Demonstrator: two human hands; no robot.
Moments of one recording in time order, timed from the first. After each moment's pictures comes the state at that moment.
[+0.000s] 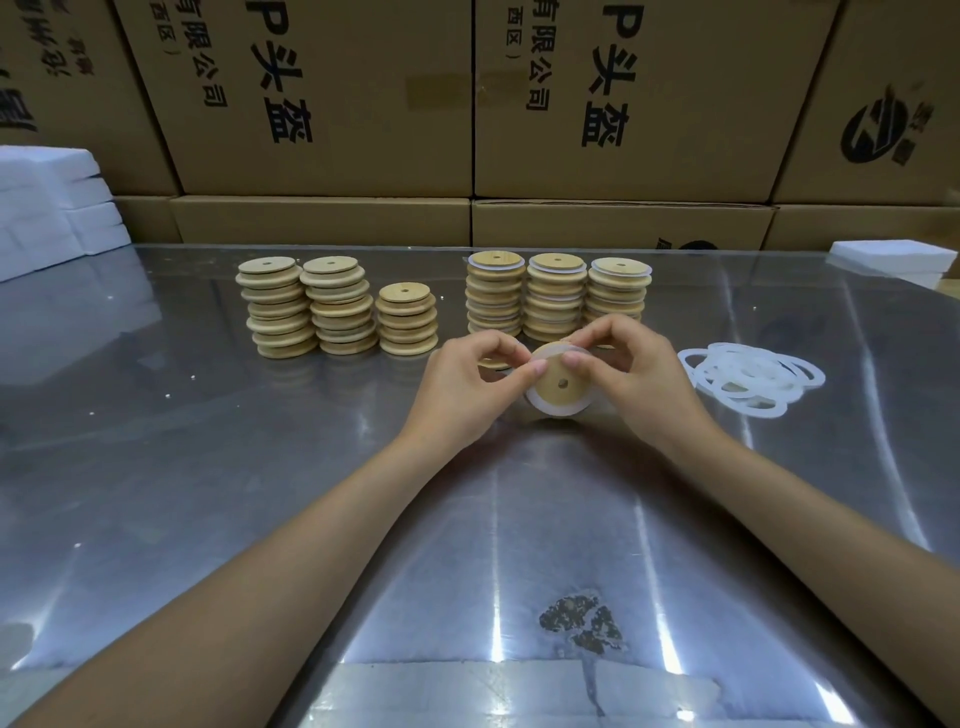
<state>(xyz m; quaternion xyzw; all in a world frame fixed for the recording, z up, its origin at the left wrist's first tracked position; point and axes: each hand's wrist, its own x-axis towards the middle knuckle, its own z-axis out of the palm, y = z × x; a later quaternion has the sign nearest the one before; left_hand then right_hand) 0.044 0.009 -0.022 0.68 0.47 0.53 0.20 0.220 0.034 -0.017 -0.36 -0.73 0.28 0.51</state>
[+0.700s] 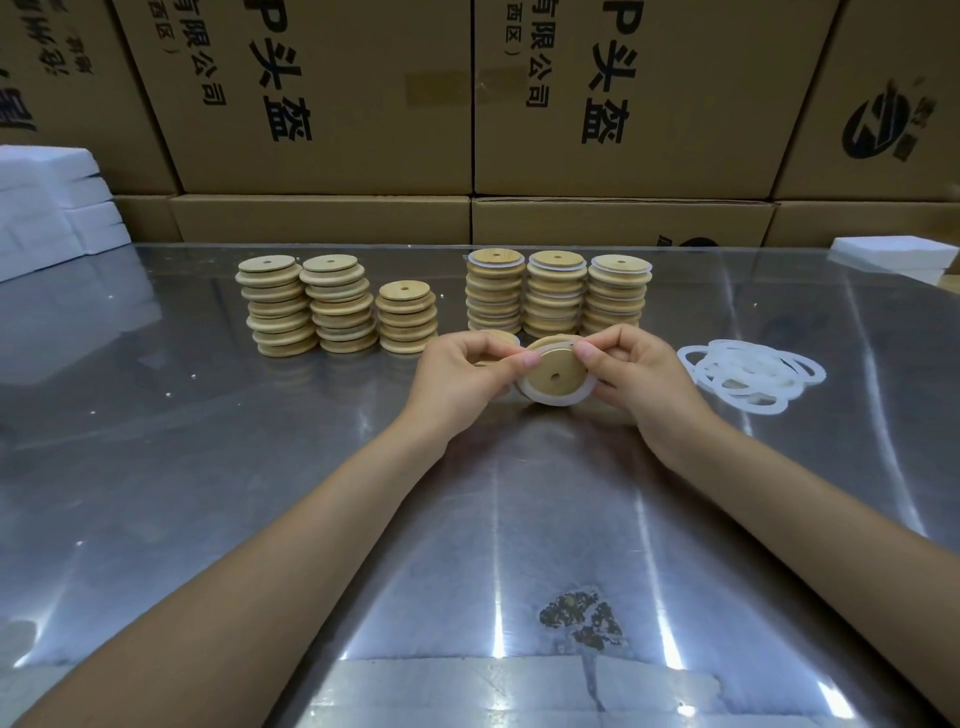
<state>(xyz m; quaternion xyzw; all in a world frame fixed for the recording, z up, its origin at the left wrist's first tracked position) 0.048 0.007 -0.013 0.55 0.50 0.56 0.36 0.215 0.027 -0.013 -0.40 -0.58 0.48 0.53</state>
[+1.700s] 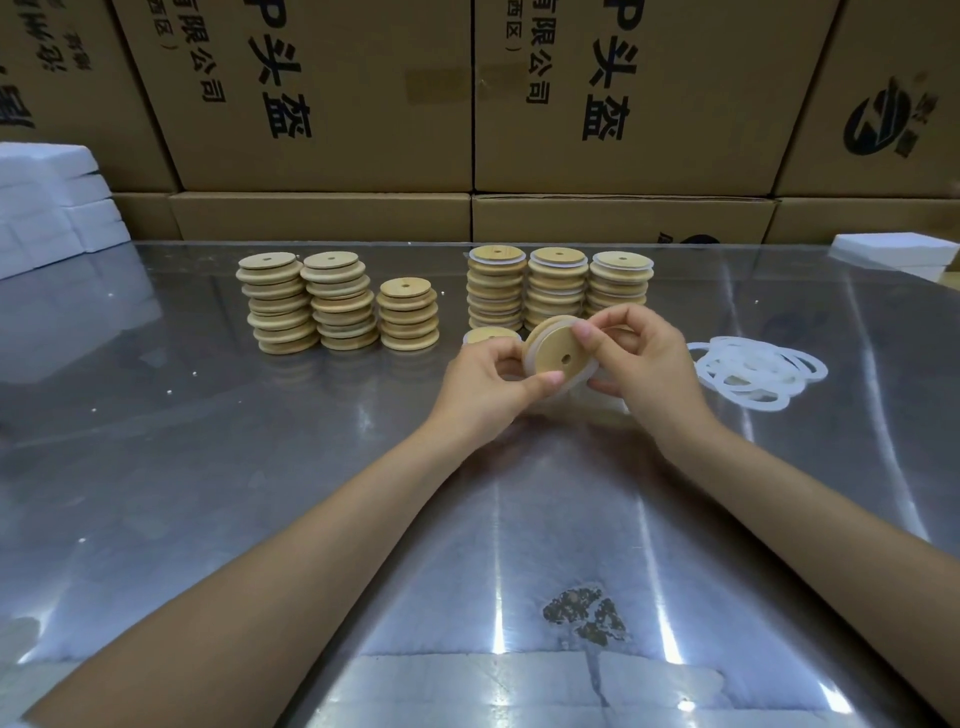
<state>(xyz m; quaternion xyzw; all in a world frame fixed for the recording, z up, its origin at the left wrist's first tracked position) 0.059 0.009 -0.021 0.62 0.51 0.50 0.33 0.211 0.024 -0.010 -0.41 -0.61 0.38 0.56</state>
